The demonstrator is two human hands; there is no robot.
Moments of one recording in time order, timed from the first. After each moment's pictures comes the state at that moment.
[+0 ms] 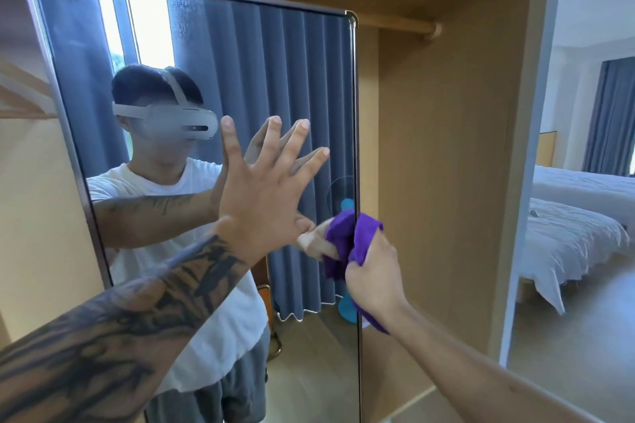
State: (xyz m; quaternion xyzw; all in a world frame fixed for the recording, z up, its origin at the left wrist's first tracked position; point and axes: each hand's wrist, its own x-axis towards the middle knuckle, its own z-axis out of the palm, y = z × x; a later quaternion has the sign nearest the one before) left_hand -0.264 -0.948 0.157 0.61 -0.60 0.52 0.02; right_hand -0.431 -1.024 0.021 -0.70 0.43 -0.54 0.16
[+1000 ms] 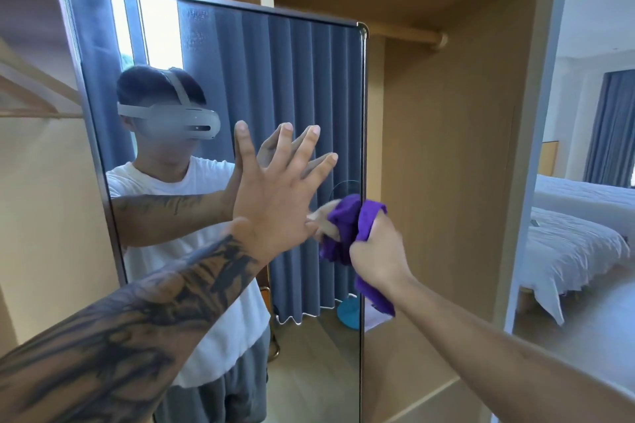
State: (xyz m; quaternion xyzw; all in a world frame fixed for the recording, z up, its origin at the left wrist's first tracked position) left_hand -0.263 -0.950 0.157 0.60 -0.60 0.53 0.04; right_hand -0.430 -1.018 0.070 -0.70 0.46 -0.50 0.22
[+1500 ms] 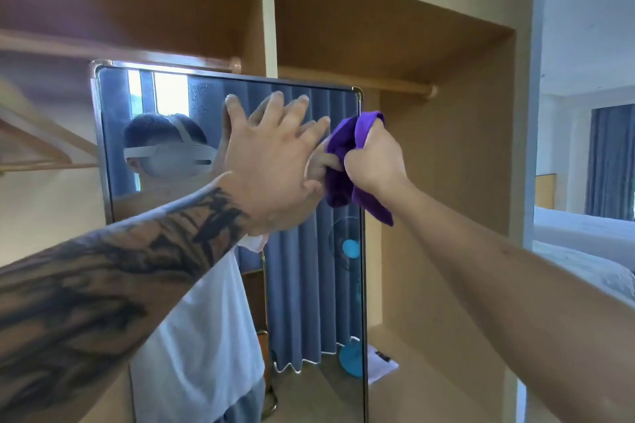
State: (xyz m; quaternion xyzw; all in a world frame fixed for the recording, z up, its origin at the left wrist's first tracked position) left_hand -0.261 -0.943 0.274 0.59 -0.58 0.55 0.13; right_hand -0.422 -1.039 0.268 -0.69 0.43 -0.57 0.12
